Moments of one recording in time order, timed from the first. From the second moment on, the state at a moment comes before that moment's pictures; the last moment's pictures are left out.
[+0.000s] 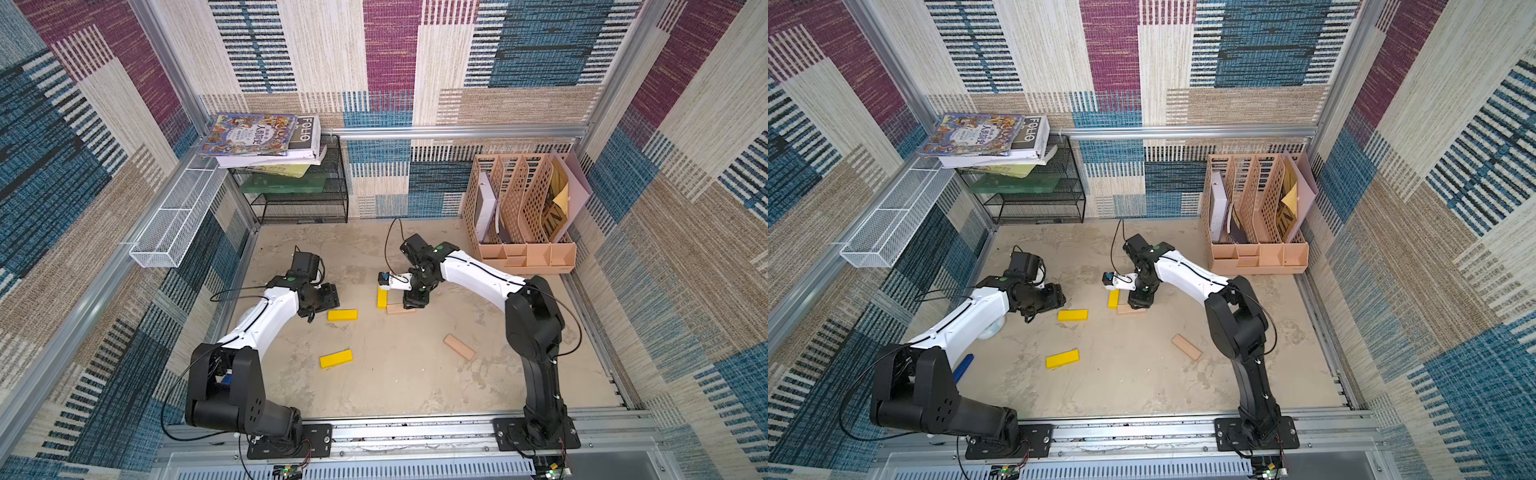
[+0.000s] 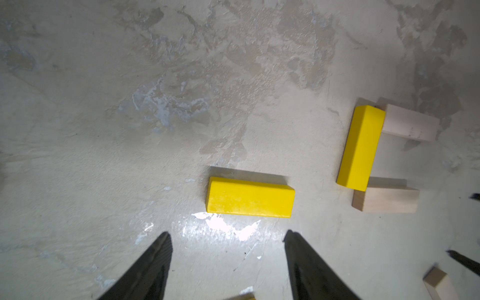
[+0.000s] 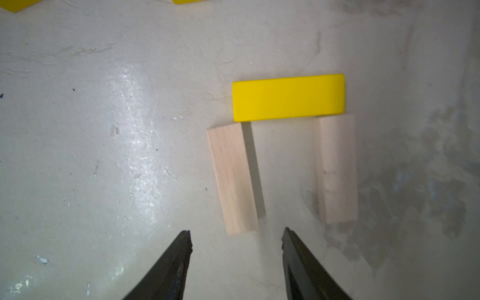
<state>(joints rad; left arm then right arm) -0.12 1.46 1.02 -0.68 0.10 -0.39 0.65 2.00 1.68 -0.91 -0.17 -0.77</state>
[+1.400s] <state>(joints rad) -0.12 1.39 0.94 -0.62 0.13 -0.41 0.70 1.72 1.06 -0.97 0.07 0.12</state>
